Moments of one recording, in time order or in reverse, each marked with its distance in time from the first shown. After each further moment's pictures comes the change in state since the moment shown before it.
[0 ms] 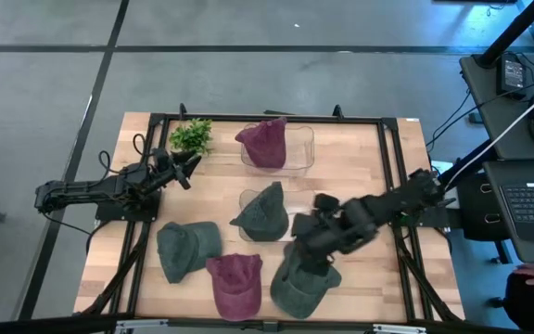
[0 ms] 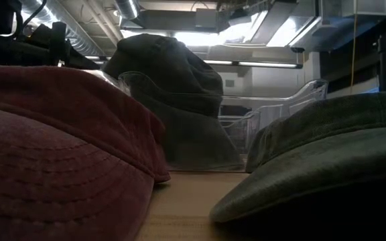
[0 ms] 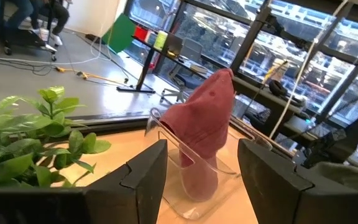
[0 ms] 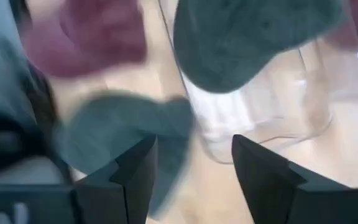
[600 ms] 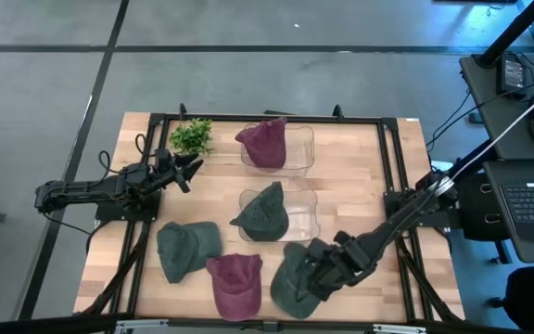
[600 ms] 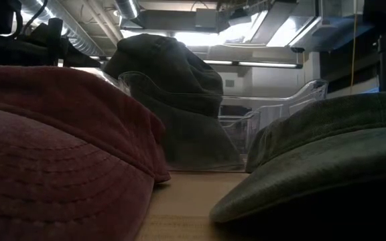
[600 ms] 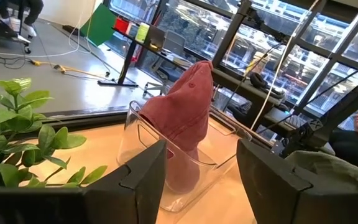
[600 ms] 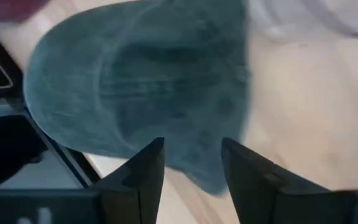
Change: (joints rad) left arm 0.000 -0.001 0.000 0.005 0.075 -0.013; right arm 0.158 -0.079 -0.633 0.455 -0.157 0.480
